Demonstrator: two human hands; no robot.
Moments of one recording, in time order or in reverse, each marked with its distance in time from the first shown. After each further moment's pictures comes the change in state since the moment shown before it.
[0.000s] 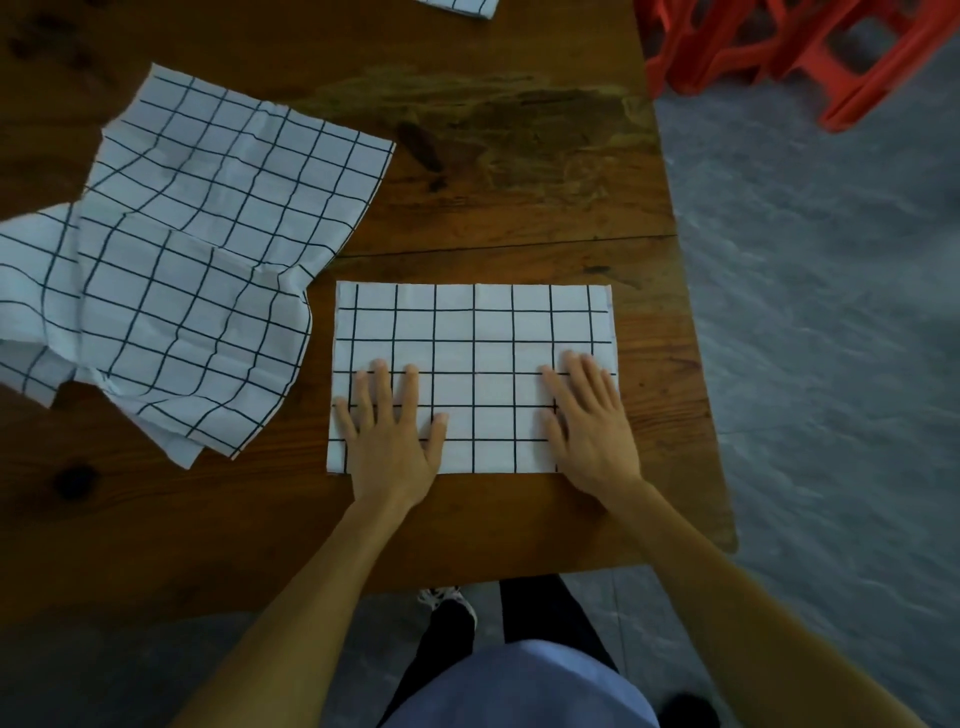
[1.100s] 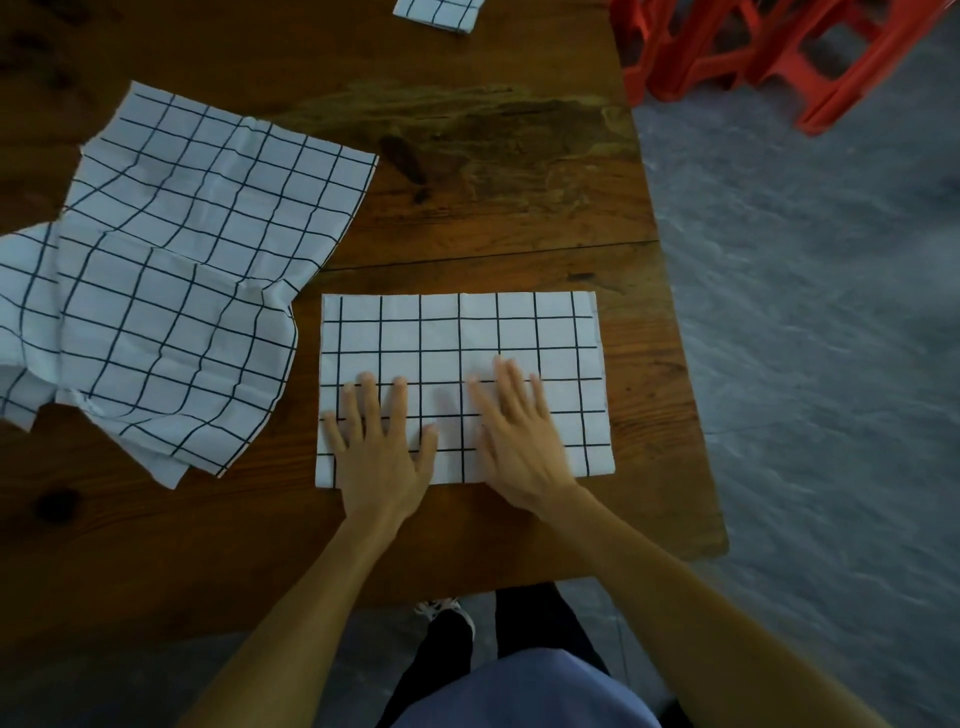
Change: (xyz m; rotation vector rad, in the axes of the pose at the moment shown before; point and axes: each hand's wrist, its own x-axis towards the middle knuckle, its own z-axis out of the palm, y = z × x) left_hand 0.000 0.002 -0.001 -0.012 0.023 -0.014; right_hand 0.015 -0.066 0.001 -0.040 -0.046 -0.116
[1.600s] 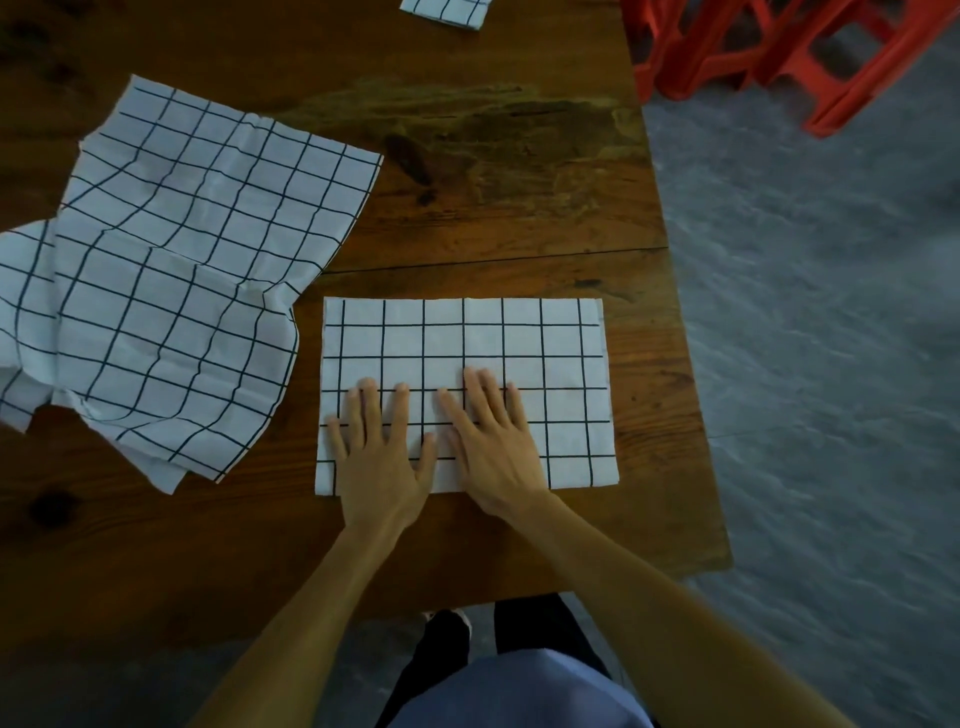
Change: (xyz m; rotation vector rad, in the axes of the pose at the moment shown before) left_hand 0.000 0.000 -0.001 0.001 0.004 -0.001; right_hand 0.017 -0.024 0.016 -0.023 -0.062 -0.007
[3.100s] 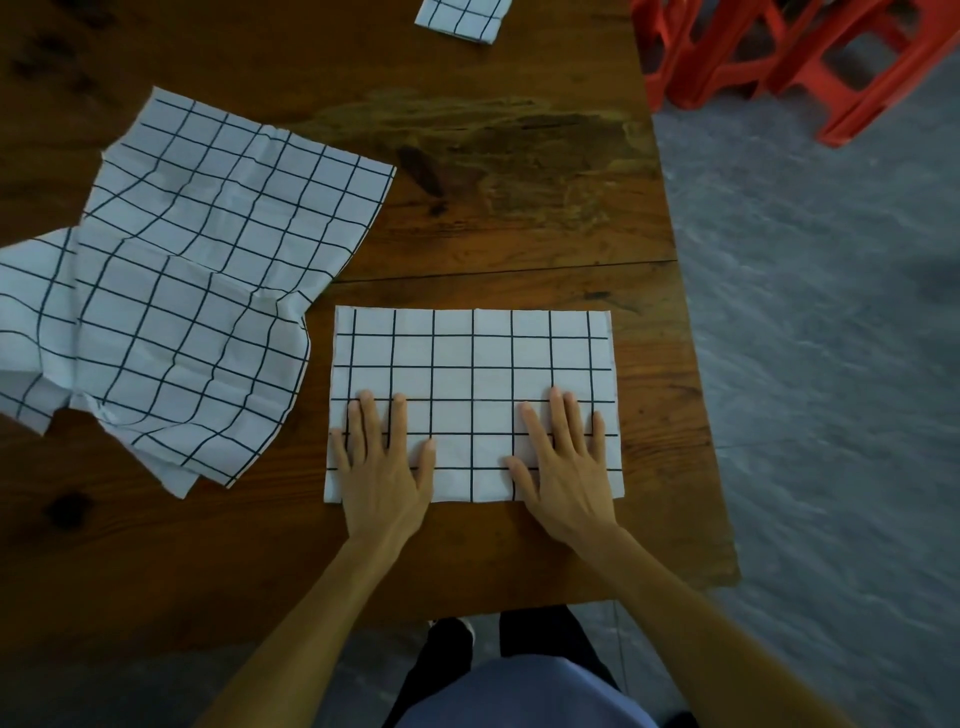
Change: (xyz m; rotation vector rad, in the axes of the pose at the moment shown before) left_hand -0.004 -0.005 -0.004 -0.022 -0.005 -0.041; right_hand -0.041 0.052 -0.003 -0.008 0.002 0.182
